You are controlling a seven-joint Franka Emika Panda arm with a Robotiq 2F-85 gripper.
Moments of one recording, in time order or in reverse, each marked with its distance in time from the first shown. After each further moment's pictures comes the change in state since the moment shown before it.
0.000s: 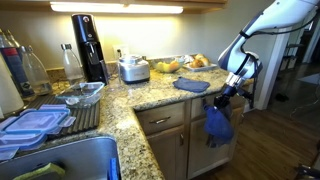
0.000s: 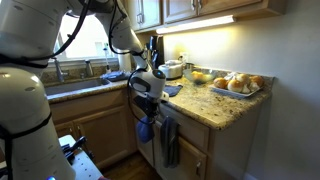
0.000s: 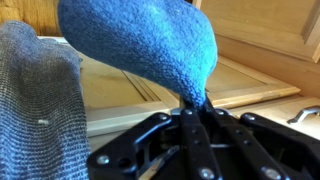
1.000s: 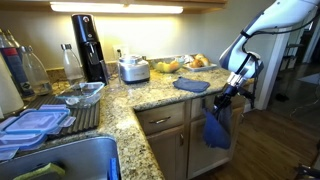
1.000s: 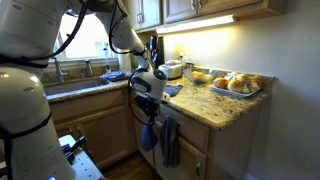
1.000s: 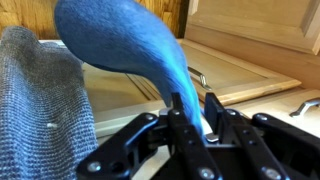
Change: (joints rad) arm -0.017 -0.004 0.000 -0.005 0.028 -0.012 -0.001
